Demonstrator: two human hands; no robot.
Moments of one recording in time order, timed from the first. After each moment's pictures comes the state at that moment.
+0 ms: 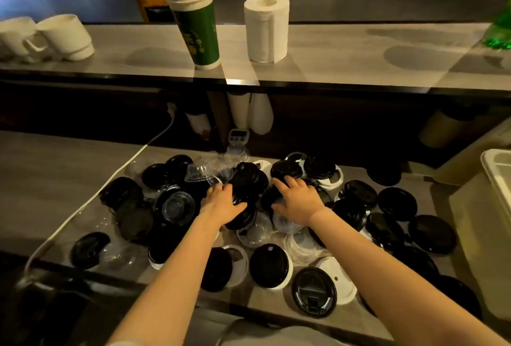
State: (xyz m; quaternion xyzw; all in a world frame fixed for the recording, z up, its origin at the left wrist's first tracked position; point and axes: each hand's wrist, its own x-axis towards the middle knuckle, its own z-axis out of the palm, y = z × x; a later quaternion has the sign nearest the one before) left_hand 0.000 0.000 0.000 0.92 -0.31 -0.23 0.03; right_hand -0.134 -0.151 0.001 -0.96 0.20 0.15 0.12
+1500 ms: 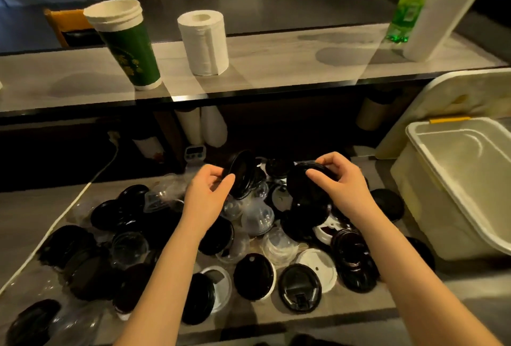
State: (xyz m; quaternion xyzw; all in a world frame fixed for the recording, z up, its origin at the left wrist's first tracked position) left_hand -0.043 -0.022 0.090 0.77 -0.31 -0.24 0.50; right_hand -0.246 -0.160 0.098 -0.71 0.37 -0.31 0.52
